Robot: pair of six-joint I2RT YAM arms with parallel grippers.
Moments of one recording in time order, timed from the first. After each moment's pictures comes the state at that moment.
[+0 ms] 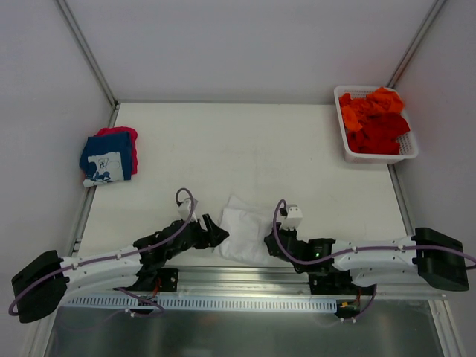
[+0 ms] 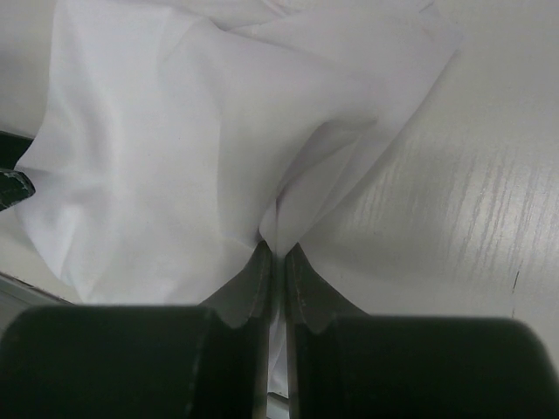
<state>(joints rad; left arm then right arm) -1.01 0.74 0.05 0.19 -0.20 -0.99 1.38 1.05 0.35 -0.15 0.65 1.08</state>
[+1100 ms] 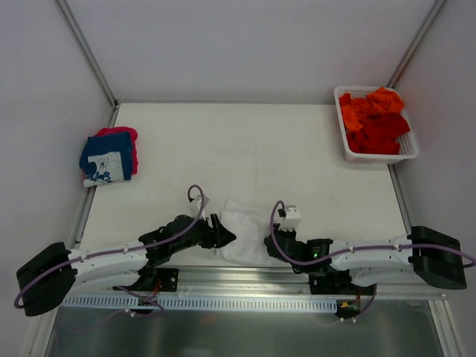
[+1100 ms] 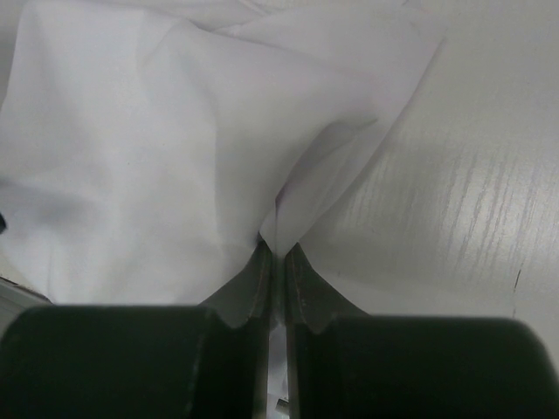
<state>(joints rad) -0.99 0.93 0.11 0.35 -0.01 -0.94 1.39 1.09 0.35 -0.14 0.65 1.08</state>
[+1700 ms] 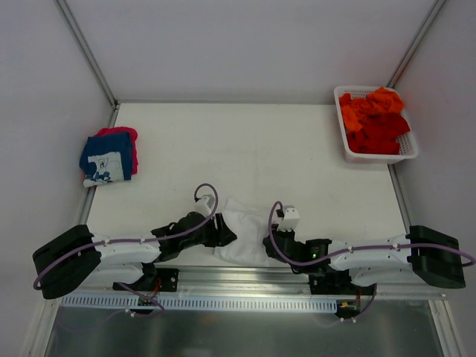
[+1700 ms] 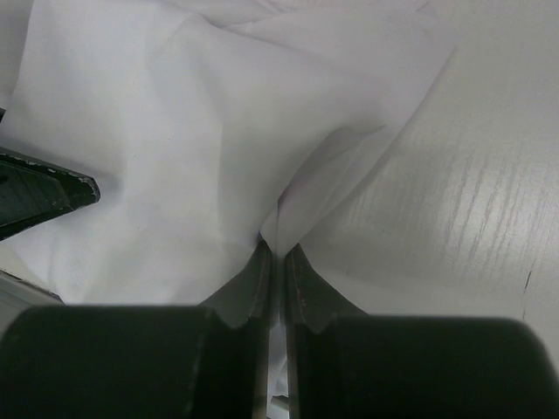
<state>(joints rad) -0.99 1.11 0.18 0.34 -0.06 -0.93 1.40 1.10 0.36 -0.14 0.65 1.07</state>
